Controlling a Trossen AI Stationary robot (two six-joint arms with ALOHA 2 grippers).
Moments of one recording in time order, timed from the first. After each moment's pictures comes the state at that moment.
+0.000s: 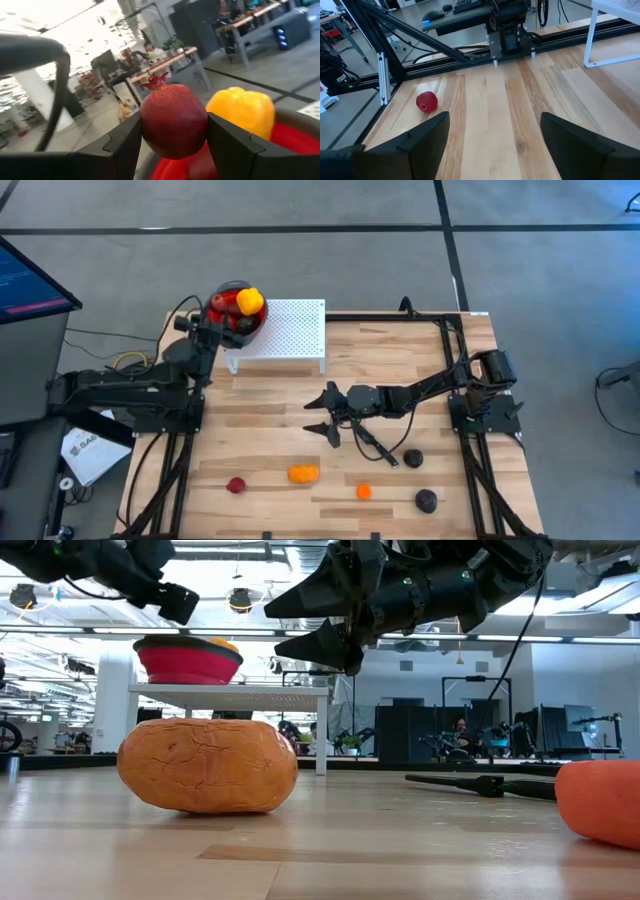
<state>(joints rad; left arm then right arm) 0.26 0.75 0.41 0.54 -1.19 0.61 0.13 1.81 0.91 0.63 0.03 0.27</state>
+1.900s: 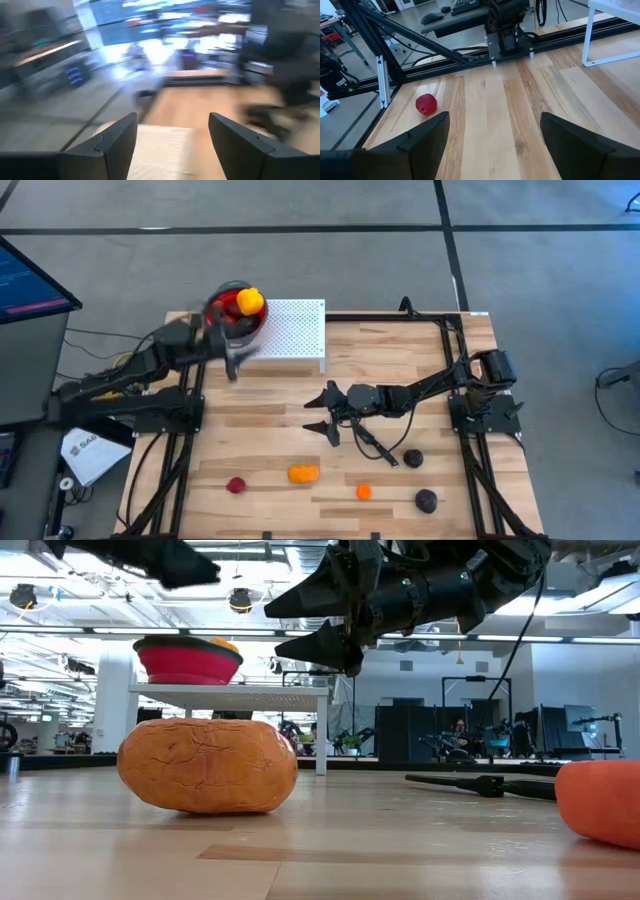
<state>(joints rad) 0.39 0.64 0.63 -0.10 0.04 0.23 0.12 1.81 0.91 0.64 0.03 0.29</state>
